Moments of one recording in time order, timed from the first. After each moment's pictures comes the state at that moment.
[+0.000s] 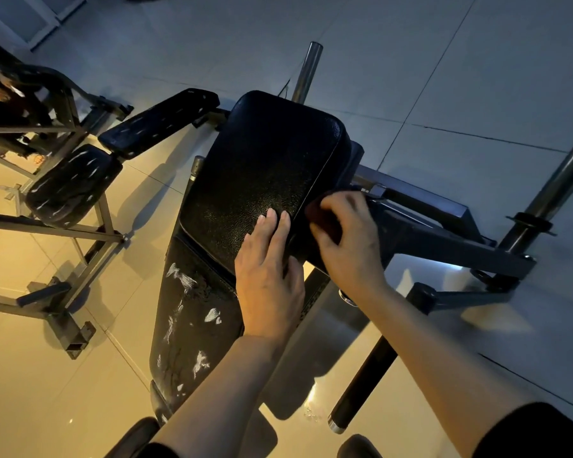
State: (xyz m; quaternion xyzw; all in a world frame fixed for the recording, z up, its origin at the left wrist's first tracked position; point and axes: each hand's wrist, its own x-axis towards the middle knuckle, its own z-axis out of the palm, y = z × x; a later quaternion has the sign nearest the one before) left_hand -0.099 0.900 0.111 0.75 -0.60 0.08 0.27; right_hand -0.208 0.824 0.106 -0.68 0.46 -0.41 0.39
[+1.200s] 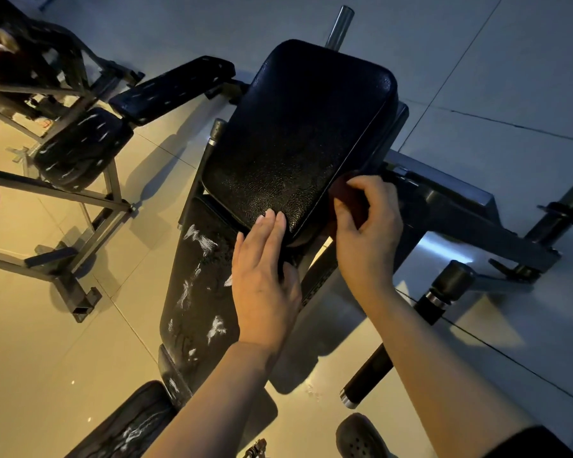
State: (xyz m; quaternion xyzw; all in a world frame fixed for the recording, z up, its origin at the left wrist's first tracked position) left_hand -0.072 0.952 0.104 0.76 -0.58 0.05 0.30; right_hand -0.177 0.864 0.107 -0.58 0.51 -0.51 0.38
